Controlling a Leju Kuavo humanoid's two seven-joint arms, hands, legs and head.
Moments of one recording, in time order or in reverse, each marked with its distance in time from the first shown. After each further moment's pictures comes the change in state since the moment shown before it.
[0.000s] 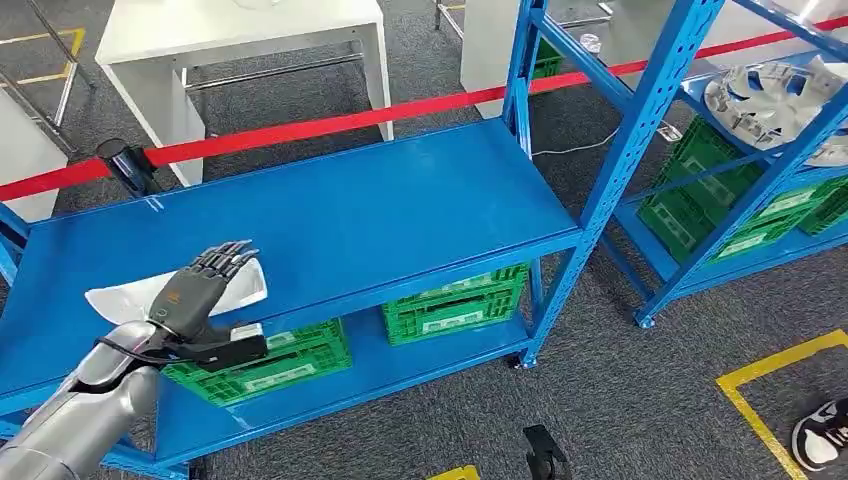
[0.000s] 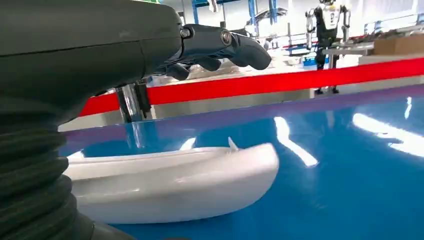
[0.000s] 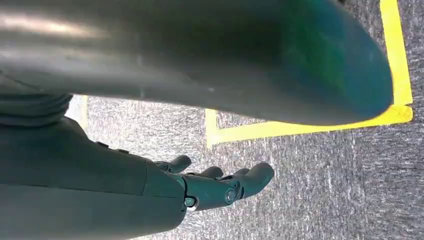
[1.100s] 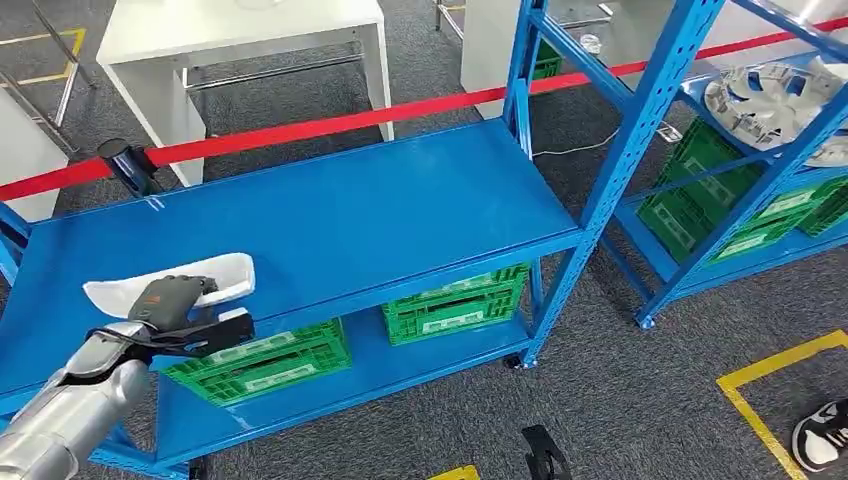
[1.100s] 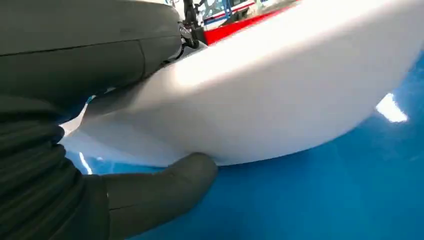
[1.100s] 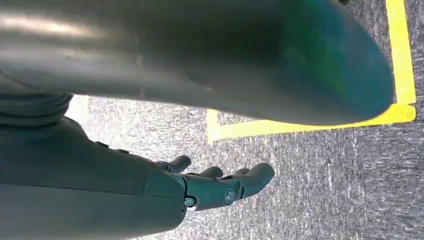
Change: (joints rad) left arm -0.060 -0.037 -0.021 0.217 0.042 -0.127 0.174; right arm 0.000 0.000 0.000 0.000 0.024 0.003 0.004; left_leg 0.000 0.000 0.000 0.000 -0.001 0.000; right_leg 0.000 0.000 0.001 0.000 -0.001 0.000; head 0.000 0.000
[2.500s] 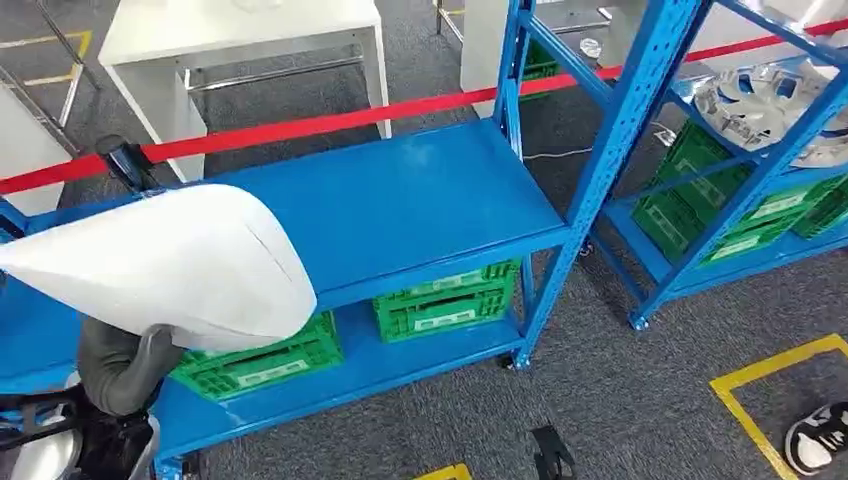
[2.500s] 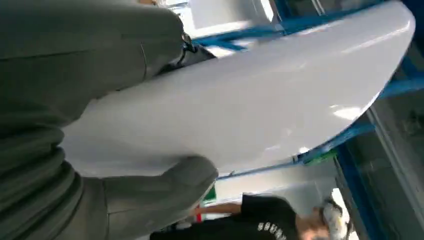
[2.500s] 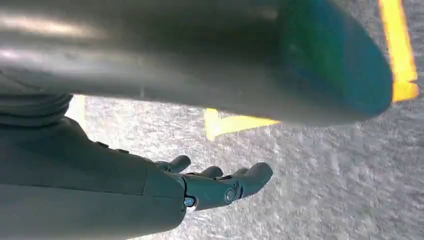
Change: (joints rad) left arm 0.573 -0.038 0.591 -1.316 1.052 -0.676 -0.264; right arm 0.000 0.000 -0.055 0.000 -0.012 -0.019 -0.019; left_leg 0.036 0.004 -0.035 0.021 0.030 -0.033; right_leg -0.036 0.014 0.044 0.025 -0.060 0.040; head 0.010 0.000
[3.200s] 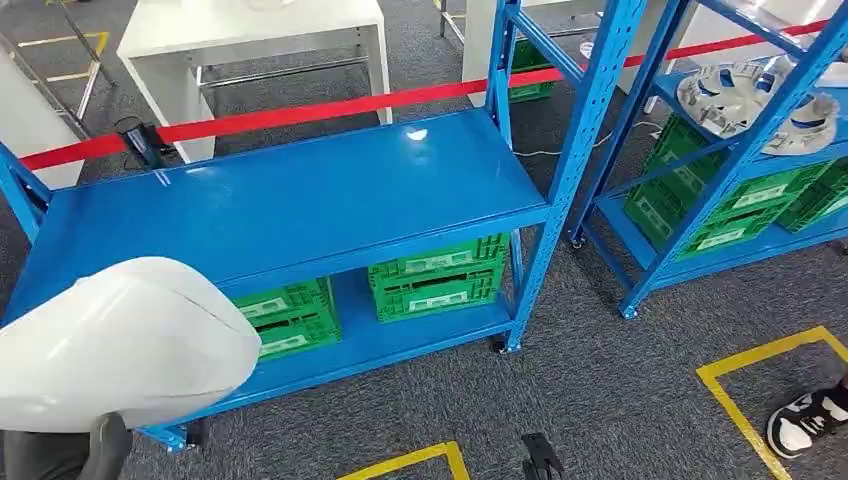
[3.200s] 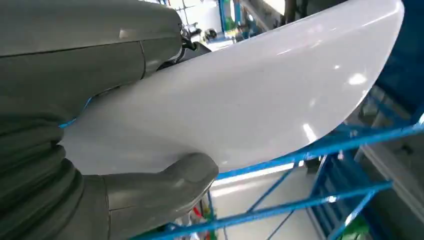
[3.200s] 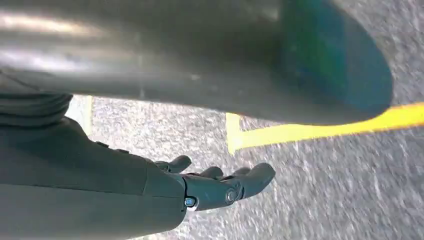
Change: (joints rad) left arm 0.366 -0.003 0.136 -0.244 -0.252 0.233 -0.099; right arm 0.007 0.032 -0.026 0.000 -0.005 0.044 -0.007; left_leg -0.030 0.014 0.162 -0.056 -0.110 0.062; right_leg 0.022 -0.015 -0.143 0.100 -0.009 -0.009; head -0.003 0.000
